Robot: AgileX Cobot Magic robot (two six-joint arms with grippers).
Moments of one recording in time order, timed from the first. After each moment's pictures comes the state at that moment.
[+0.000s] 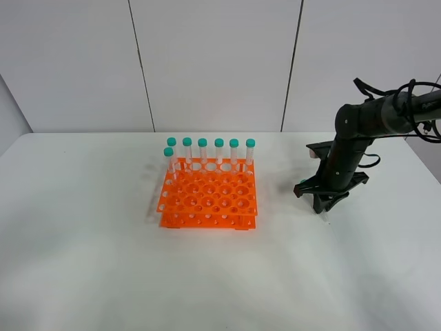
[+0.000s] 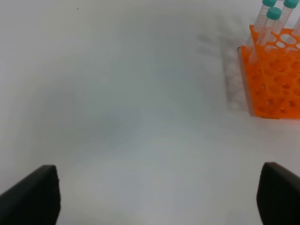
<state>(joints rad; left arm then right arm) -0.04 -0.01 -0.50 0.00 1.07 -0.08 0.13 2.15 -1.38 0.02 0.84 -0.14</state>
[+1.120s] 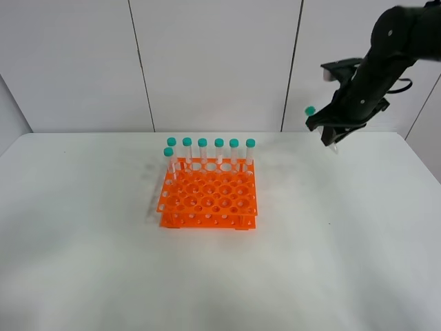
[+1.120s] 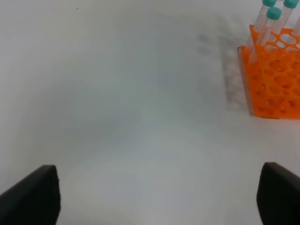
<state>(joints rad) -0.04 -0.01 -0.50 0.00 1.07 -0.08 0.13 1.86 -1.59 0.04 0.99 -0.24</state>
